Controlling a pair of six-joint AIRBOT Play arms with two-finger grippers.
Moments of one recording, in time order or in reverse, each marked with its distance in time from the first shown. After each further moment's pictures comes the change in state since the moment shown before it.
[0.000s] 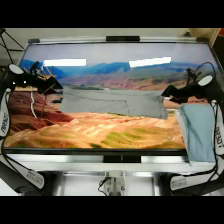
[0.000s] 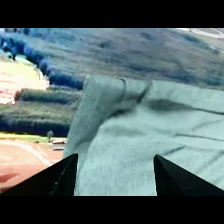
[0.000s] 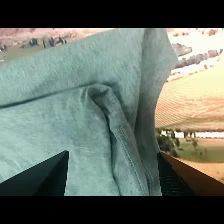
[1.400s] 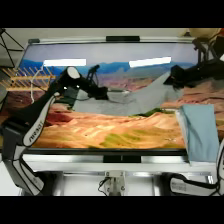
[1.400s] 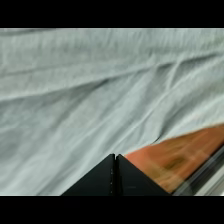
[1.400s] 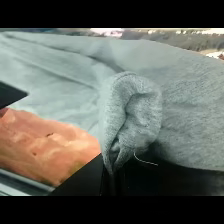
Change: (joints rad) left arm -0.592 -0.038 0.005 -0.180 0.124 0.030; right arm 0.093 0.233 0.262 0.076 0.396 0.101
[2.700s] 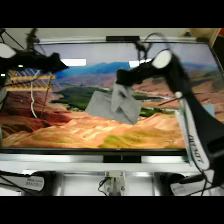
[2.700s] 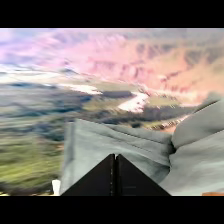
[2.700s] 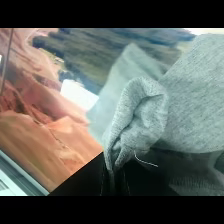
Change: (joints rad) left arm 0.437 0.335 0.001 0.044 -0.019 -0.025; right arm 0.509 -0.214 0.057 0.063 -0.397 0.032
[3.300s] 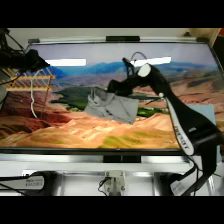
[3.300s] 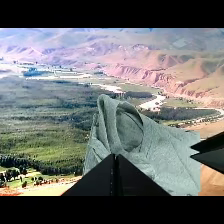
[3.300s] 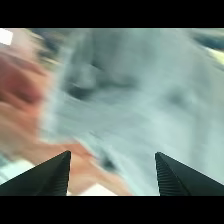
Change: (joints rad) left arm 0.098 0.104 -0.008 0.026 -0.103 0.027; right arm -0.029 -0.137 -0.001 -0.057 0.101 0.060
